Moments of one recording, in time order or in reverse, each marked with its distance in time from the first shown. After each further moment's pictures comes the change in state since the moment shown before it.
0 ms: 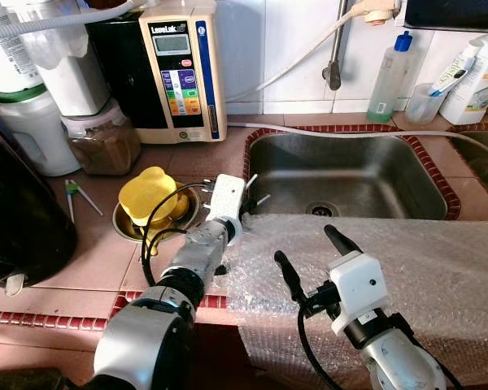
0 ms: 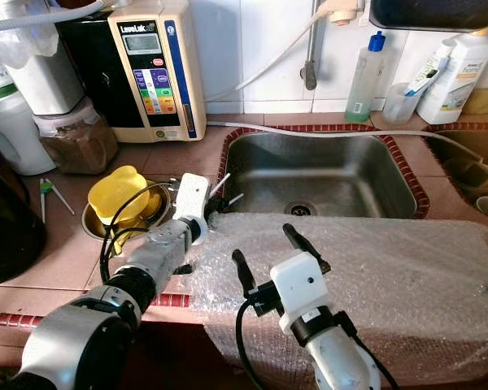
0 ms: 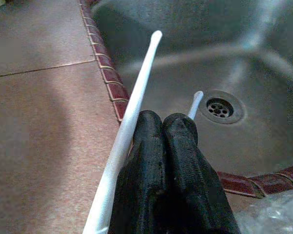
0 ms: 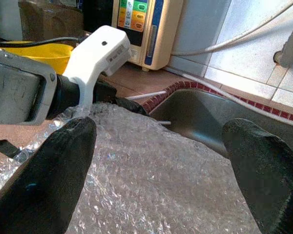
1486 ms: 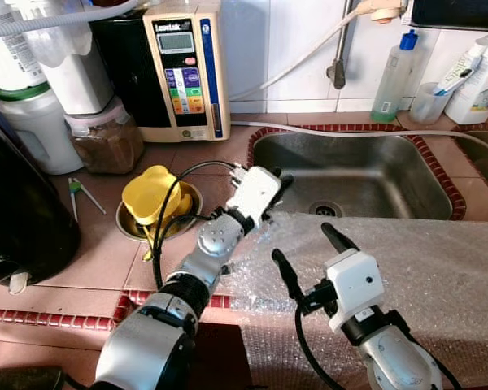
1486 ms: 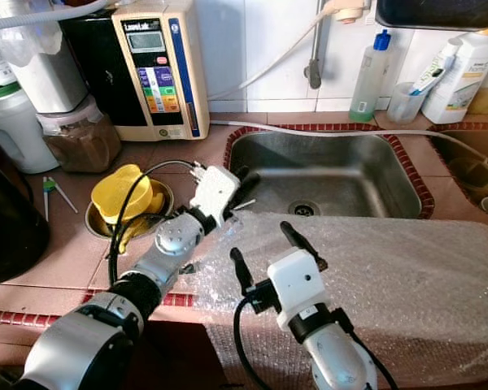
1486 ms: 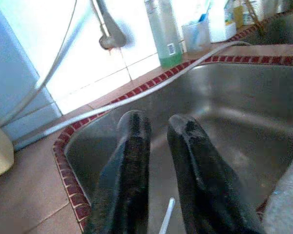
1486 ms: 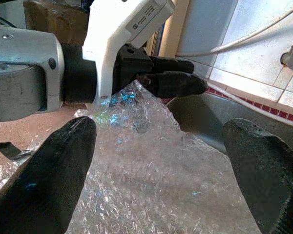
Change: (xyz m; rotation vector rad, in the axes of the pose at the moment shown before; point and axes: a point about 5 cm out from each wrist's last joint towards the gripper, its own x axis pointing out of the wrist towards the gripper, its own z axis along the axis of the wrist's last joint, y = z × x) left arm -0.009 -0.032 0.034 0.388 -0.406 -0.195; right arm 0.003 0.001 -0.001 -0.005 -0.004 0.007
